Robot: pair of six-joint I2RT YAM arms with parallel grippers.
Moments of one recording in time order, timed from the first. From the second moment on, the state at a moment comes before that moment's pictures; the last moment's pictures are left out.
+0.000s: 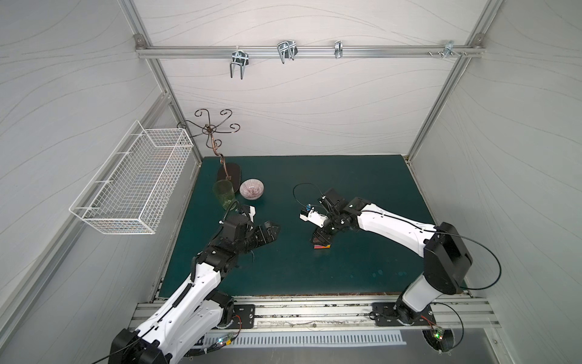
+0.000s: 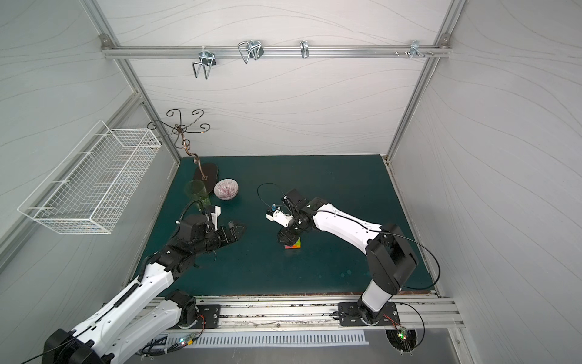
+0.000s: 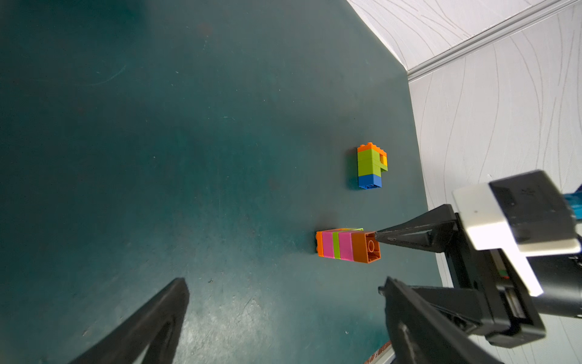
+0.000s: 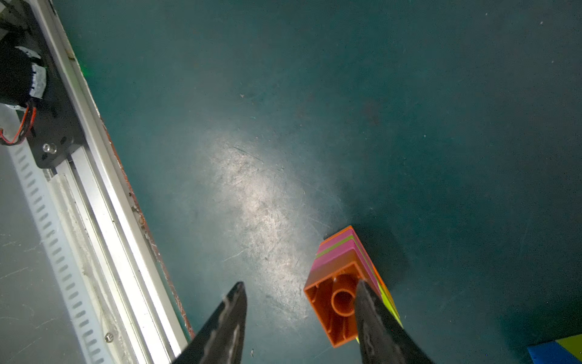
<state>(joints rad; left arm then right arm) -0.35 0.83 0.50 -0.31 0.27 -0.75 0.82 1.64 1.21 -0.74 -0.33 -0.24</state>
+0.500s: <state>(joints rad) -0.35 0.84 0.49 -0.30 0.28 -0.75 0.83 1.66 1.21 -0.75 -0.25 -0.26</state>
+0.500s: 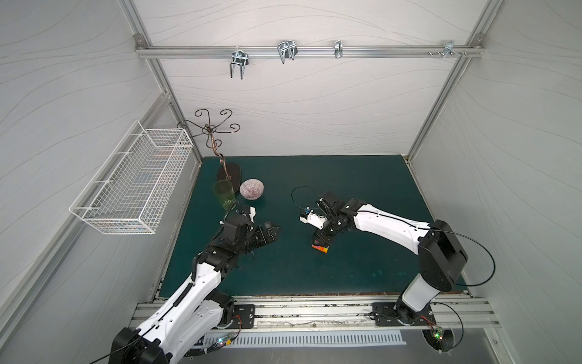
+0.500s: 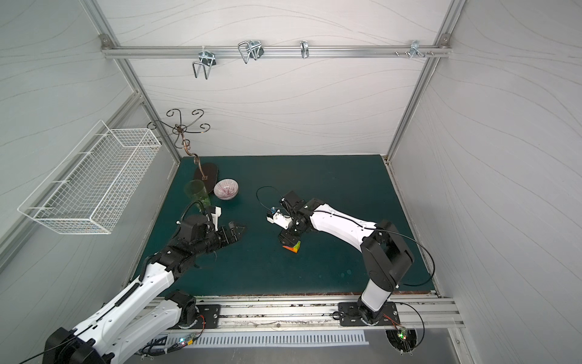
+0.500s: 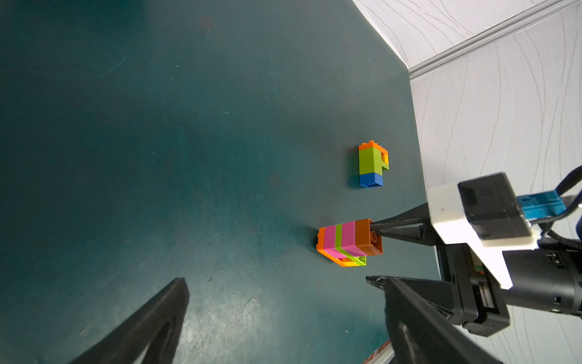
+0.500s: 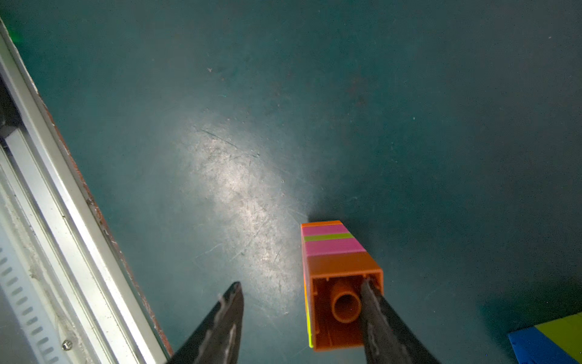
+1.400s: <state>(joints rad) -0.33 0.79 0.45 -0.30 0.25 -0.77 0.86 1.71 1.23 -0.82 -0.18 -0.23</state>
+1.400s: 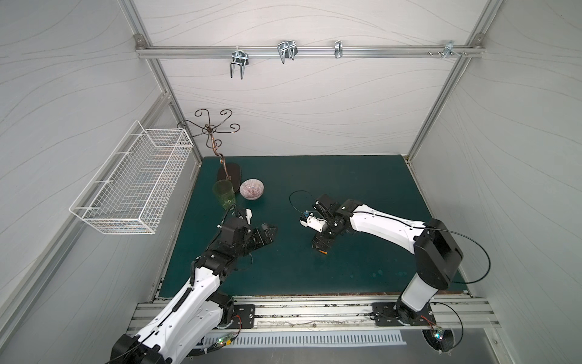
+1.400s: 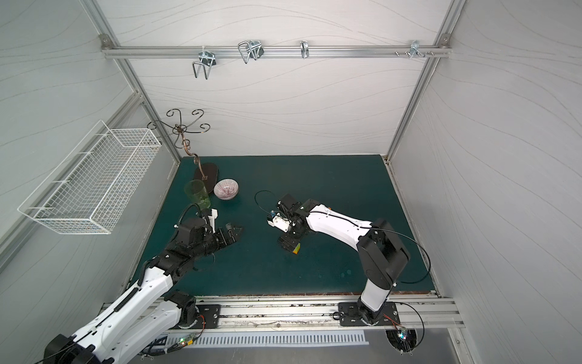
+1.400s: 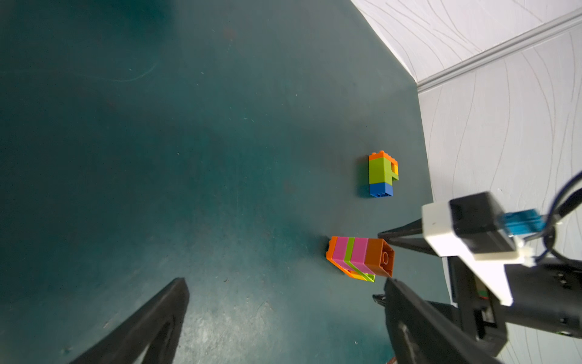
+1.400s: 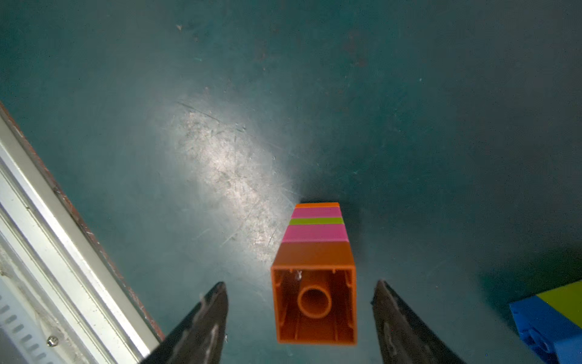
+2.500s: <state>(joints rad) -0.13 0.43 0.32 -0.47 0.27 -0.87 0.94 1.96 1.39 -0.50 0.29 -0.64</state>
